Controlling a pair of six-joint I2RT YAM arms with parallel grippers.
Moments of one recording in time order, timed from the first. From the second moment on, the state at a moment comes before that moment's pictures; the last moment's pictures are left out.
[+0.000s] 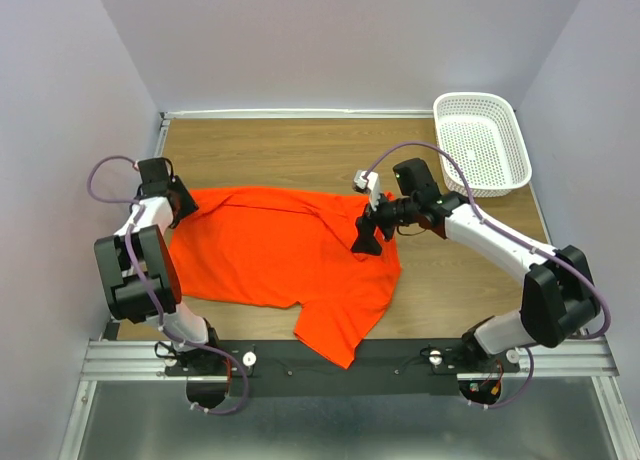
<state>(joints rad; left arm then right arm) 0.30 1.62 0.99 -0.24 0.02 -0.29 0.53 1.46 1.01 -0.38 -0.66 -0.35</state>
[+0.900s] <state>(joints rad) 0.31 1.69 1.02 -0.20 0.11 -0.27 0.53 1.47 1.01 -0.38 -0.66 -0.34</state>
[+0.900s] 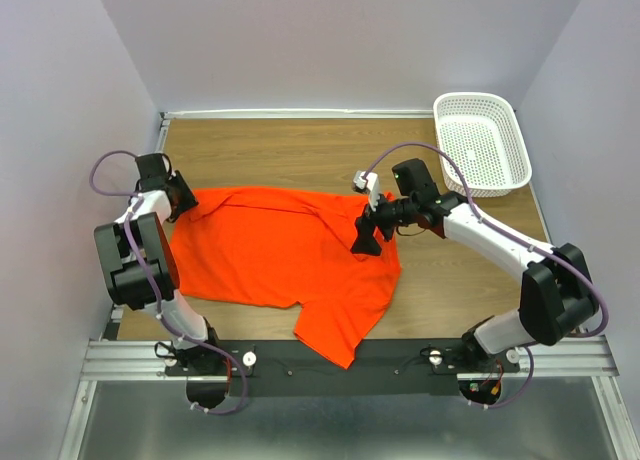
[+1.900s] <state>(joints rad) 0.40 1.51 0.84 -0.23 0.12 -0.27 0.53 1.47 1.01 -0.38 -0.66 -0.34</state>
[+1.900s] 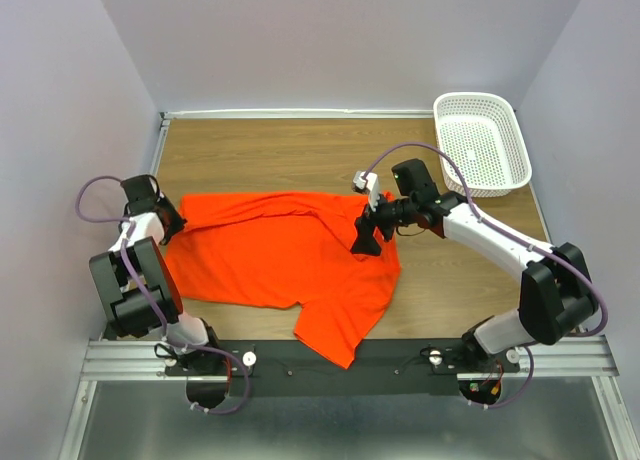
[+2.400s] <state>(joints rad) 0.42 1.61 0.99 -0.27 0.05 -0.27 0.53 1.48 1.01 -0.38 -0.66 -0.34</state>
